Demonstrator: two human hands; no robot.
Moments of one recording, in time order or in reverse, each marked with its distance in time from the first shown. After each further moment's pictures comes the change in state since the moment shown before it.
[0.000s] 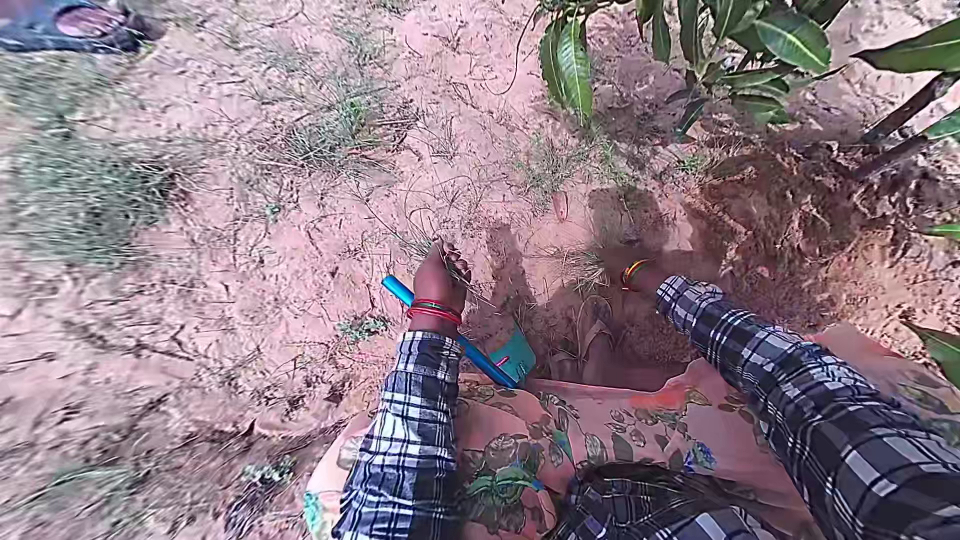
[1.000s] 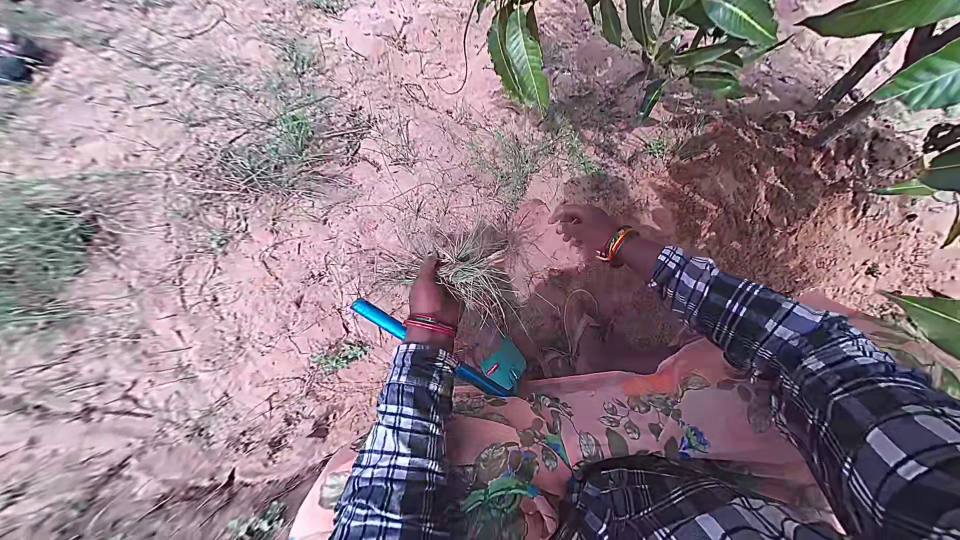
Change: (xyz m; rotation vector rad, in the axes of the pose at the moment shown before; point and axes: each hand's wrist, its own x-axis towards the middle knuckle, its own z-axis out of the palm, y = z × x) left_hand 0.015 -0.024 0.022 -0.011 -0.009 -0.055; right_hand -0.019 -0.020 -0.060 0.809 0.187 -0.228
